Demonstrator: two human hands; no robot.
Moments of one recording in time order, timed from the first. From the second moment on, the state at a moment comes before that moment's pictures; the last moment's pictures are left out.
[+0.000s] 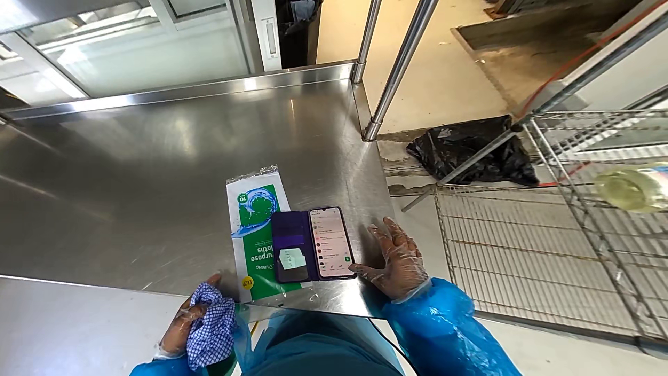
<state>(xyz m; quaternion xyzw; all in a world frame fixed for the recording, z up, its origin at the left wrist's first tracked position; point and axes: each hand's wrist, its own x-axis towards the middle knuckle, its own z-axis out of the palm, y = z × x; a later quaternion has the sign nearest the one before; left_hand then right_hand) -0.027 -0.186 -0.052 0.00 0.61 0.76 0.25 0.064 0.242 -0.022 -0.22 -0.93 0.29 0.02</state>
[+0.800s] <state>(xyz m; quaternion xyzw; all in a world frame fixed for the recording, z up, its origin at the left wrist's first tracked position) -0.028 -0.187 -0.053 0.01 0.59 0.76 0.25 0.058 0.234 -0.020 -0.22 -0.93 0.28 0.00</state>
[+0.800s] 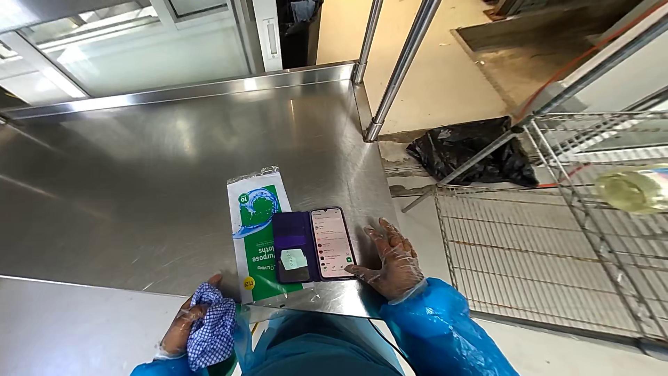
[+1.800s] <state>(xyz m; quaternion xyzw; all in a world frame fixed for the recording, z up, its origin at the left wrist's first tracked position) -0.029 -0.189 -0.058 0.01 0.60 0.76 0.25 0.045 0.238 -0.018 -0.21 -0.93 0.29 0.07</state>
